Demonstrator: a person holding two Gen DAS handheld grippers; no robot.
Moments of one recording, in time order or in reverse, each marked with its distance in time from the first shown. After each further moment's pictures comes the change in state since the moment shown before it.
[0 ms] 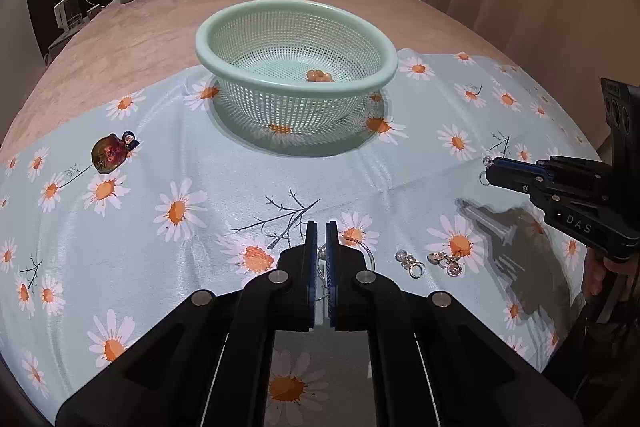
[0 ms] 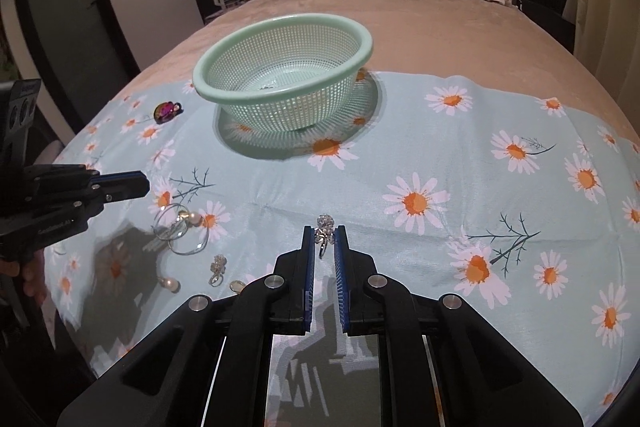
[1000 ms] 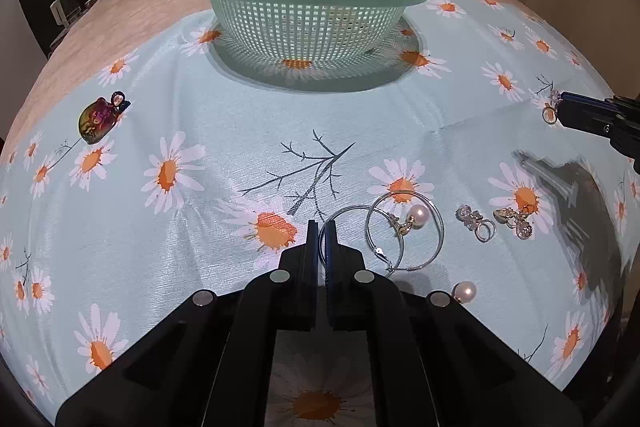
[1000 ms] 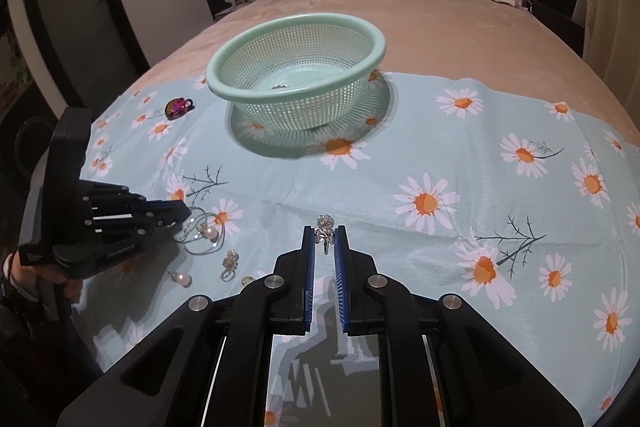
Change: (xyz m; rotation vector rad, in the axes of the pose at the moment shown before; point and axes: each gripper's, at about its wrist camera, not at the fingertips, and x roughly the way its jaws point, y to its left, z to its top) left arm 0.050 0.007 -0.024 0.058 0.123 0.095; right arm 0.000 0.006 -0.001 -0.024 0.010 0.024
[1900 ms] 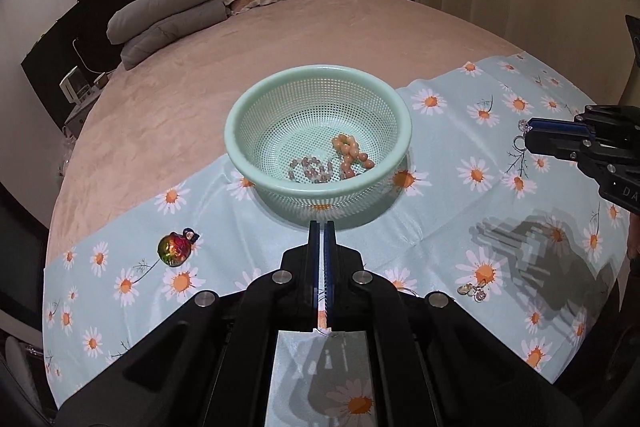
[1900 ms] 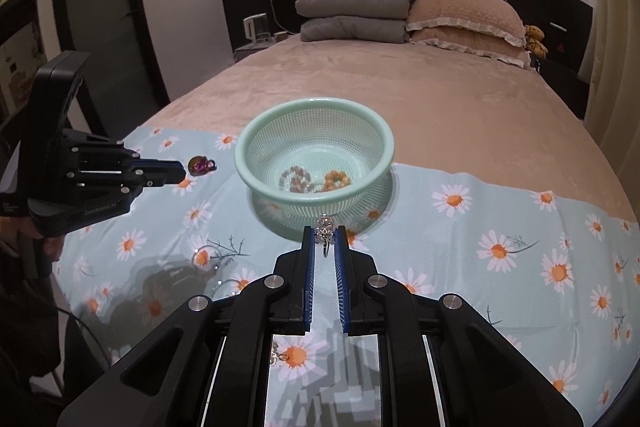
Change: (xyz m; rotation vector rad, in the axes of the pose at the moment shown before) left arm -0.097 0.001 0.078 0.141 -0.166 0.067; right arm -0.053 0.013 0.056 -0.099 -0.150 0.010
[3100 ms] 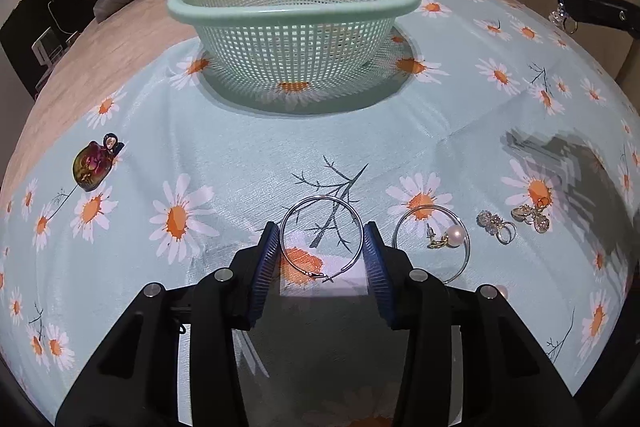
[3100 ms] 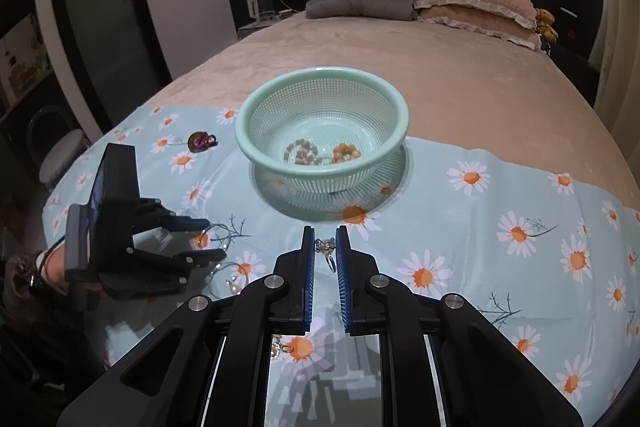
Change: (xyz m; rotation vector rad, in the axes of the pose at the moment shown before) left arm 0.091 -0.006 -0.088 -0.029 0.113 -0.092; right arm 0.026 0.004 -0.013 0.002 0.080 0.019
